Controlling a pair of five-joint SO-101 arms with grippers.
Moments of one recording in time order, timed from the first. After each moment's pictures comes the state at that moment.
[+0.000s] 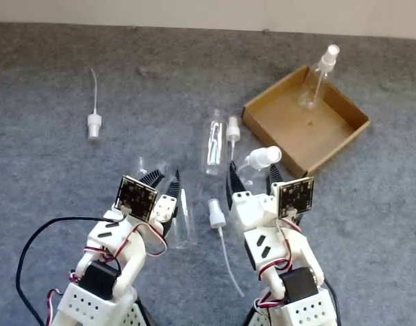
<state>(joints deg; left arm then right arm) 18.5 -102.8 96.0 32.6 3.3 -23.4 -103.6 95.4 25.0 -5.9</state>
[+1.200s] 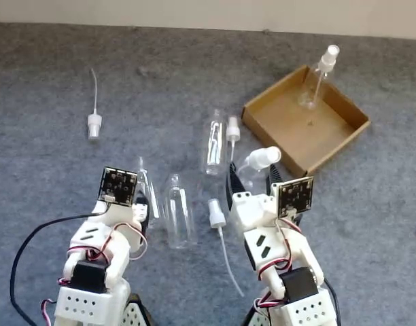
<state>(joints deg) 3.2 -102.9 96.0 54.4 3.3 -23.4 -103.6 95.4 26.4 -5.9</state>
